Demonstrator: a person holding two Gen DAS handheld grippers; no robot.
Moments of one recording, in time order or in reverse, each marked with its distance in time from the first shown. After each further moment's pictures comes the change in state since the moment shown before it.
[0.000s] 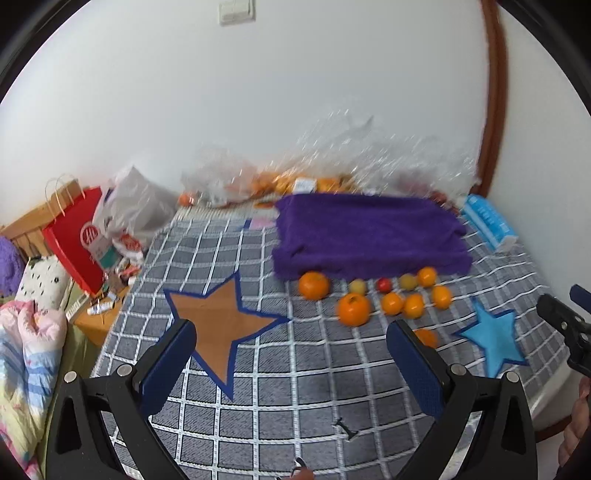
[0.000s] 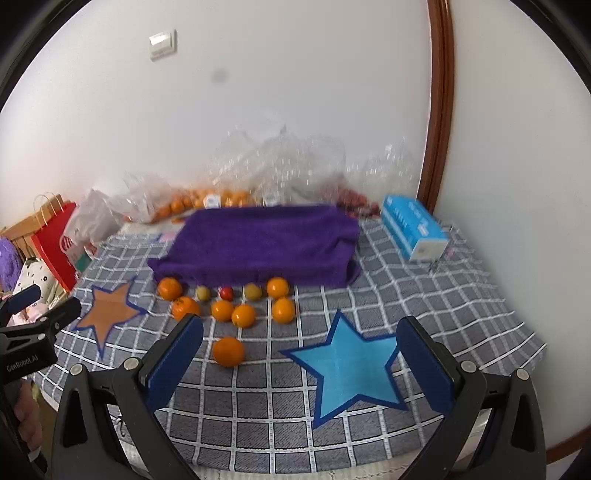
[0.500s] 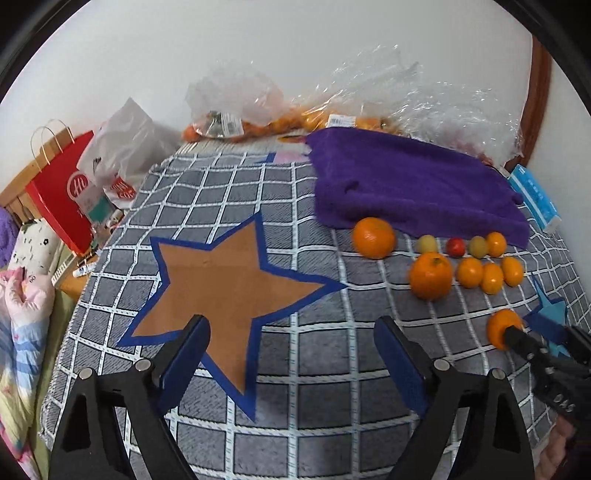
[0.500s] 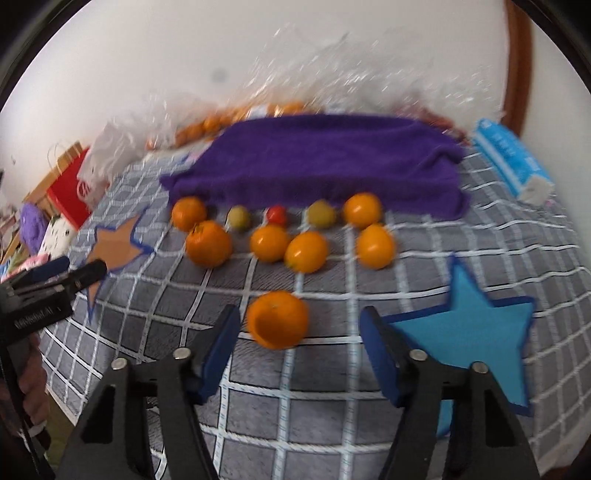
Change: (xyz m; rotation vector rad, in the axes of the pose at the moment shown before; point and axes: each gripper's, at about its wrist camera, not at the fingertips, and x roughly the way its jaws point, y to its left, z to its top) left arm 0.099 0.043 -0.025 -0.047 0.160 0.012; right arm 0.128 0.061 -0.047 -0.065 0.226 0.180
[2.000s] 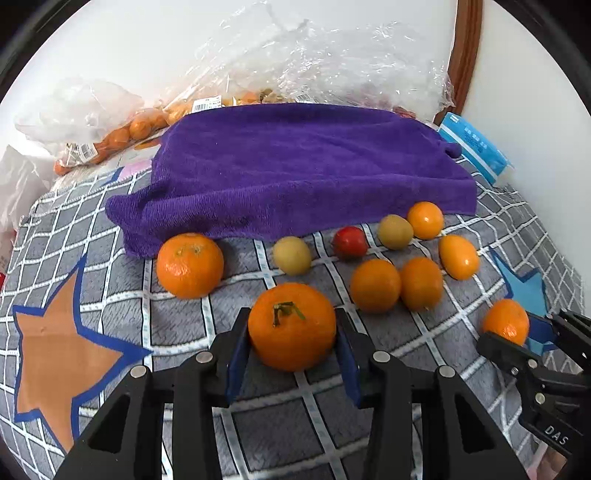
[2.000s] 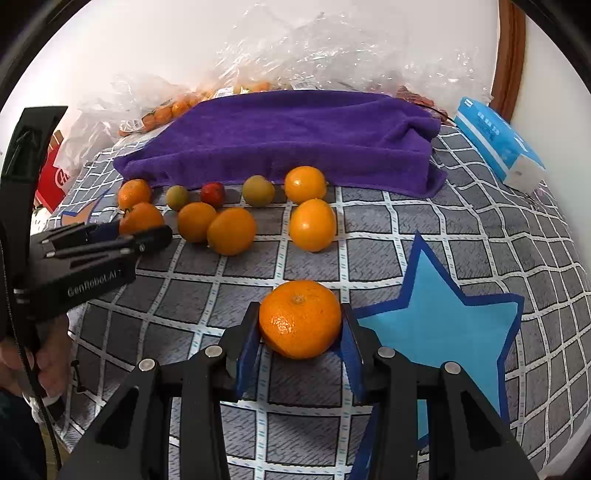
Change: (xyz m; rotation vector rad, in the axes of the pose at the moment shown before) left arm 0.060 -0.119 0.024 0.206 0.053 -0.231; right arm 0.008 -0.050 -0.003 -0.003 0.018 -0.068
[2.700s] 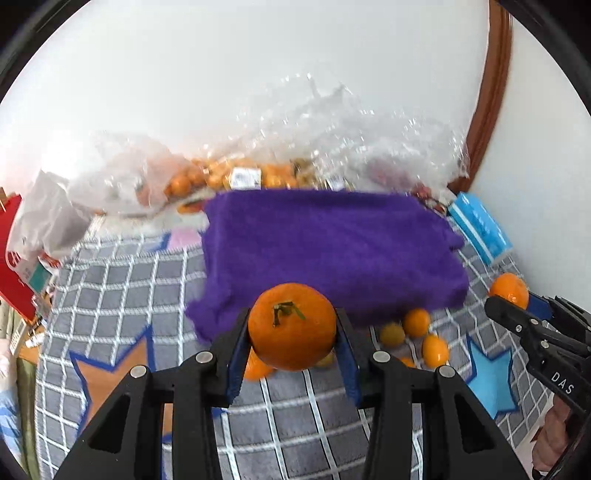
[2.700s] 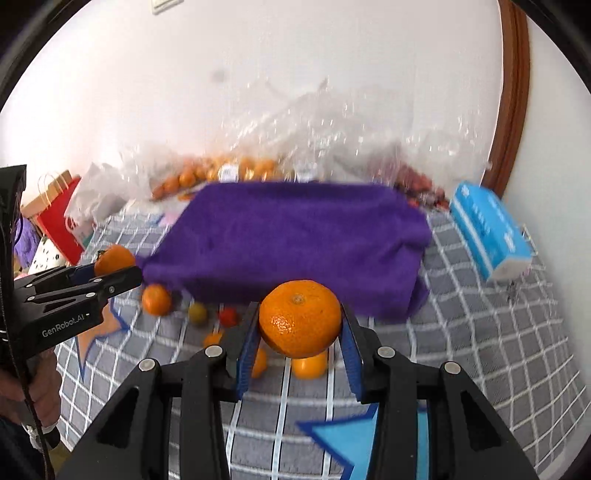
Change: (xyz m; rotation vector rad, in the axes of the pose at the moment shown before) left arm -0.071 0.031 0.080 -0.087 -0.108 0.046; right arm -0.055 -0.005 0.100 -0.001 -0.157 0.004
